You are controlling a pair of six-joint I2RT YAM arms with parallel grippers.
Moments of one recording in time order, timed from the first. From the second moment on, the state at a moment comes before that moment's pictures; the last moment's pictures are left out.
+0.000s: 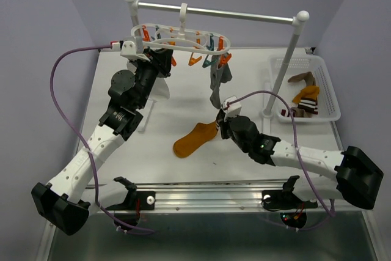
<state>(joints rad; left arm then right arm) -0.54 1.07 1.09 0.23 -0.20 -0.36 0.93 1.24 0.62 0.23 0.49 0.23</state>
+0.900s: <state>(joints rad) -0.54 1.04 1.09 0.20 -0.16 -0.42 0.99 1.34 1.10 0.31 0.21 -0.17</state>
